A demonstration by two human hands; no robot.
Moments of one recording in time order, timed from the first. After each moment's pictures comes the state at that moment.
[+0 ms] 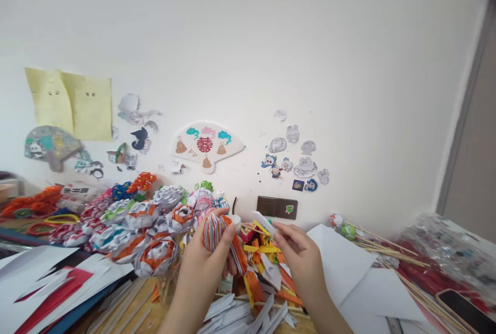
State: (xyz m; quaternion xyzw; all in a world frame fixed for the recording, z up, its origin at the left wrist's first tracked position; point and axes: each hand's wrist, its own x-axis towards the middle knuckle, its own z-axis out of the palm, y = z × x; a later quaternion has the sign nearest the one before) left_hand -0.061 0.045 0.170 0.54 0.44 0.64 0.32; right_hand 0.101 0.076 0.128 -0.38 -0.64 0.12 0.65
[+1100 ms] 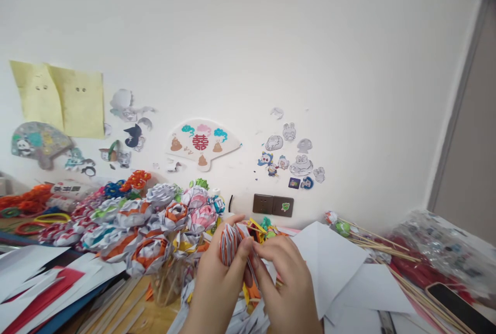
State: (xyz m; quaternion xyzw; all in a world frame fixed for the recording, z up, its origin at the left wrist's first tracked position) left_hand -0.034 0.026 0.166 0.55 0.40 0.64 0.35; right_hand 0.077 0.036 0.131 -0.33 -0.72 -0.08 0.61
